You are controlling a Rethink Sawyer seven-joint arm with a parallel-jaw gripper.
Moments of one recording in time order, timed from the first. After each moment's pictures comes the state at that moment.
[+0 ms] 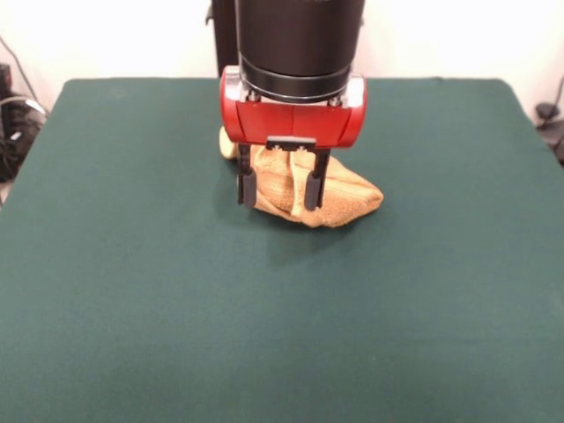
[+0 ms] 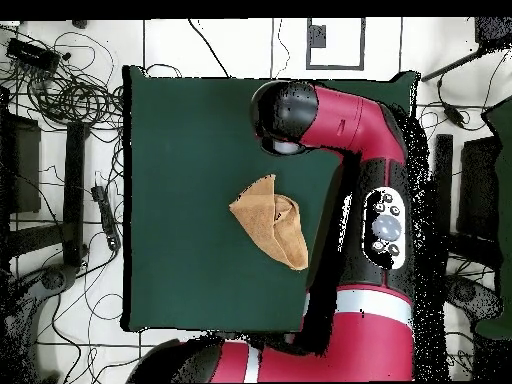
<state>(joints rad) -0.16 -0.42 -0.06 1.02 0.00 0.94 1.57</state>
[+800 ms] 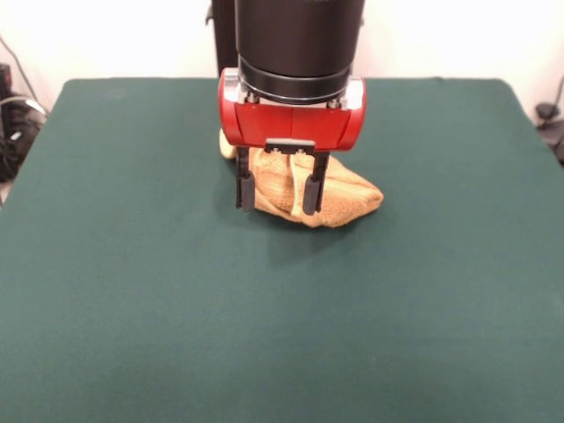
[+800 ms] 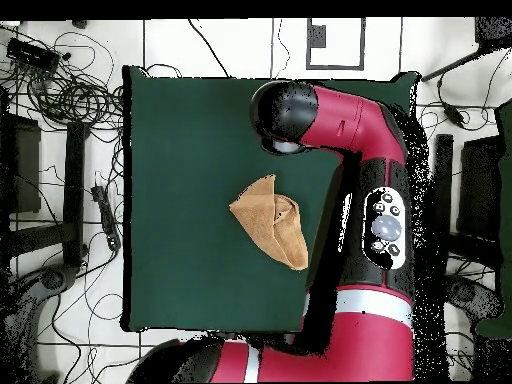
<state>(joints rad) -0.16 -0.42 -0.06 1.02 0.00 0.92 1.57</state>
